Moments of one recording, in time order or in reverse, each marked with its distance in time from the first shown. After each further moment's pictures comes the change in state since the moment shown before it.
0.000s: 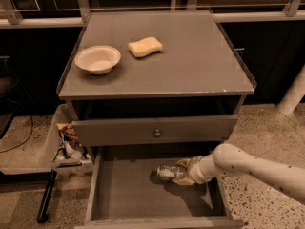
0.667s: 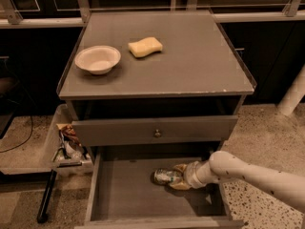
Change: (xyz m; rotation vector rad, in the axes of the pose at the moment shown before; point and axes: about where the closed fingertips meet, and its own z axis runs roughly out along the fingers) arm 0.018 0.003 0.041 -0.004 -0.038 0.029
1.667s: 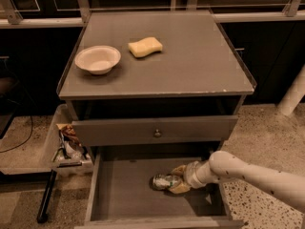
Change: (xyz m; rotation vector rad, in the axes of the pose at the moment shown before) arm 0.000 0.001 0.001 -0.001 -0.001 0.001
